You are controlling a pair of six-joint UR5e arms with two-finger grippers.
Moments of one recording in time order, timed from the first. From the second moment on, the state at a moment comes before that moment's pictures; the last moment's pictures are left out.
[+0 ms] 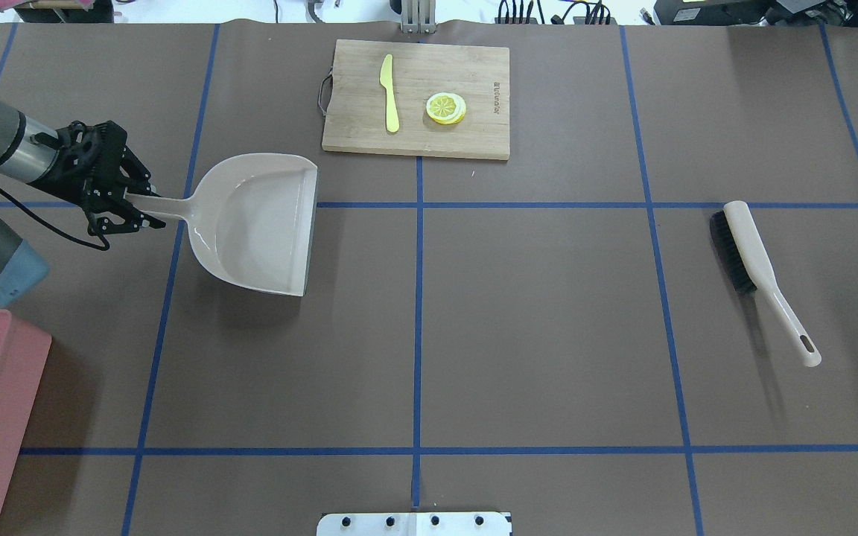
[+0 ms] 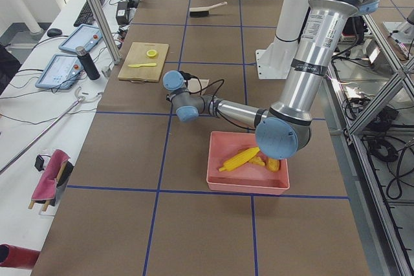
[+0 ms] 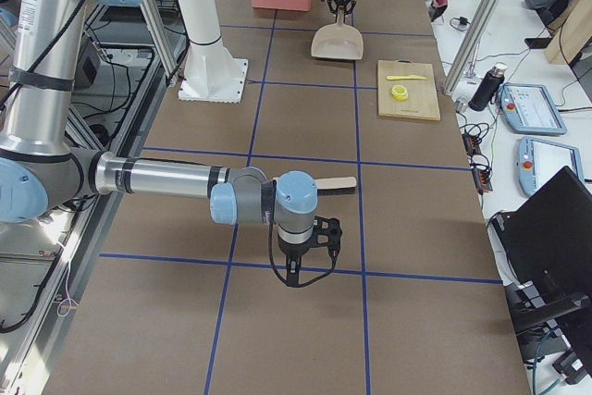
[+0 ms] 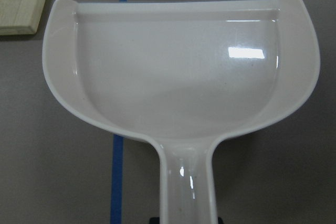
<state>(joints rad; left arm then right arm) -0.93 -1.87 -1.42 -2.43 -2.40 0.55 1.50 -1.82 1.75 -1.46 2.23 0.07</state>
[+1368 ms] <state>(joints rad) -1.03 -1.89 -1.47 -2.43 -2.41 0.33 1.50 -1.80 1.73 -1.46 2.23 0.08</state>
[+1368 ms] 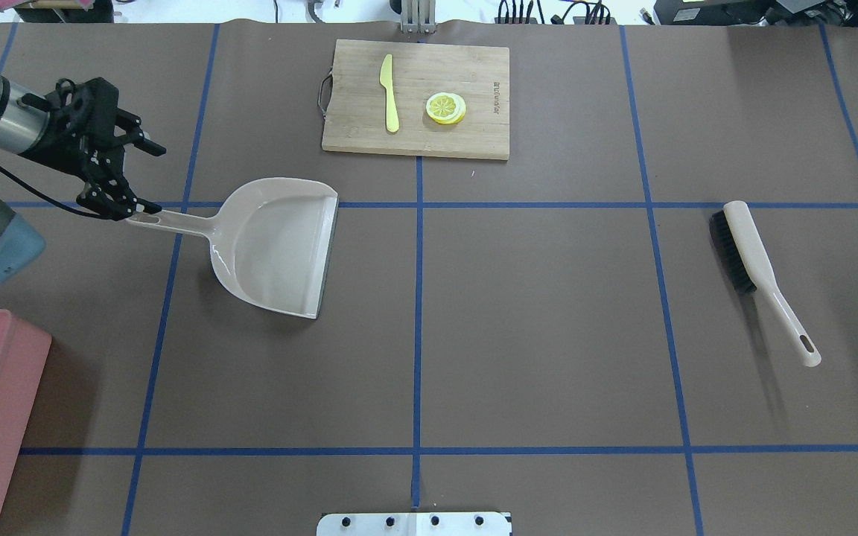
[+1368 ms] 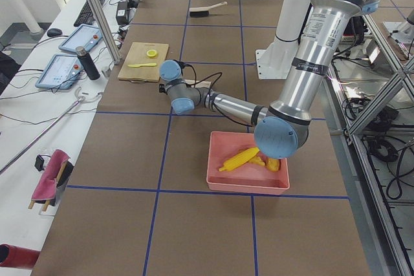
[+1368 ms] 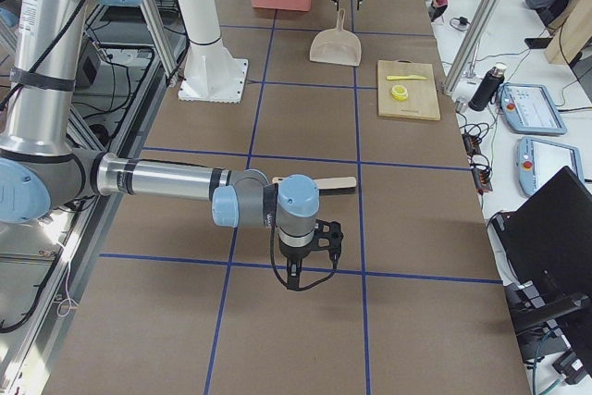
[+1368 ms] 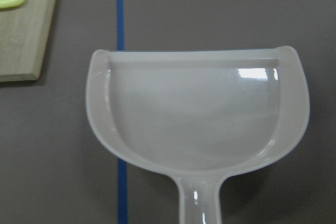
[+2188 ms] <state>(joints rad) -1.29 -1.85 -1.76 -1.72 -2.31 -0.07 1.50 -1.81 1.73 -1.42 2.23 0.08</state>
